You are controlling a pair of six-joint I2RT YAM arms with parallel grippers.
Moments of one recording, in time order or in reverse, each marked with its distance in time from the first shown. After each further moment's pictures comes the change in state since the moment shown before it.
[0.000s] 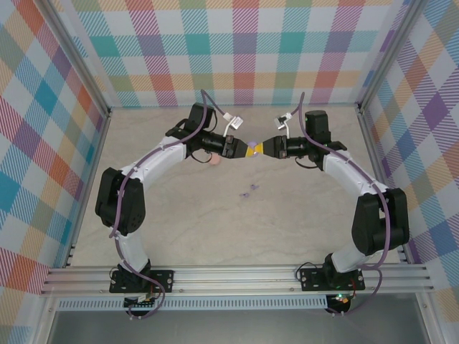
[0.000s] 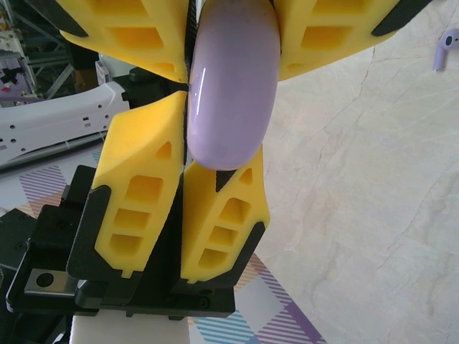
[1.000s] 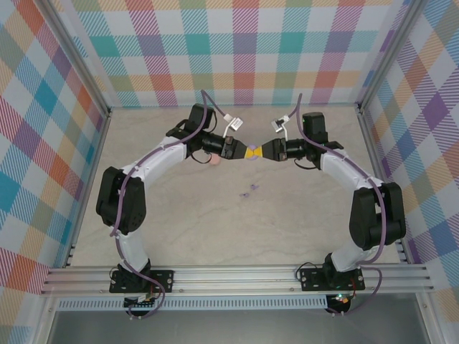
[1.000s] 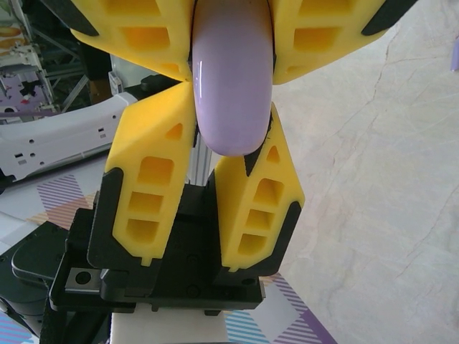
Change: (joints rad) left arm 0.004 0.011 -0.005 0.002 0.053 0.013; right arm 0.010 0.047 0.000 -0.005 -0.105 -0.045
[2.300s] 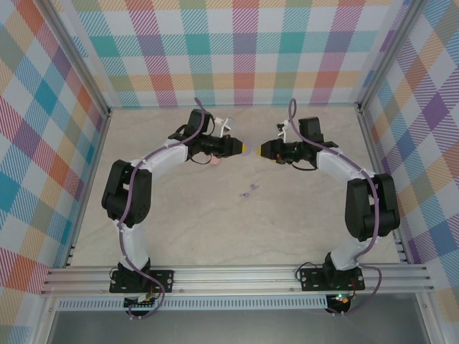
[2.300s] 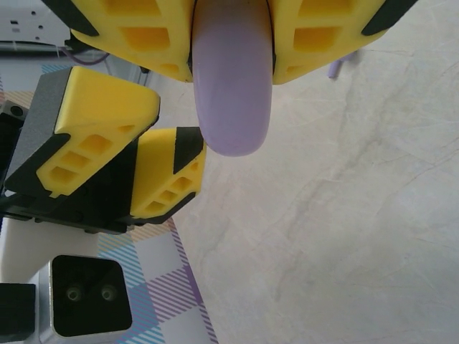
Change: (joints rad) left arm 0.055 0.082 -0.066 0.170 -0.241 -0.229; right arm -0.011 0.084 -0.001 -0.039 0.323 0.109
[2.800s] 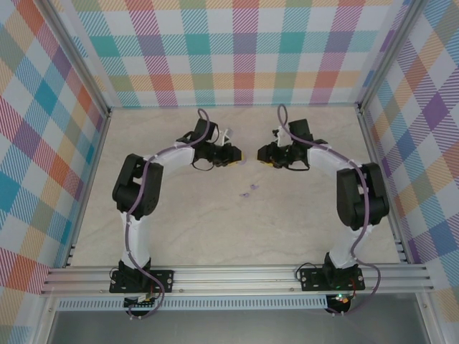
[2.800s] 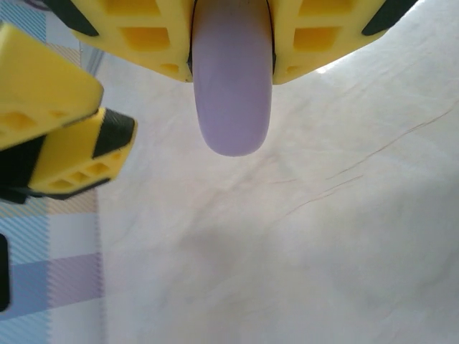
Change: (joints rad) left arm -0.004 0.097 0.000 -0.027 -0.152 -0.077; right arm 0.031 0.095 0.058 -0.084 0.189 0.040
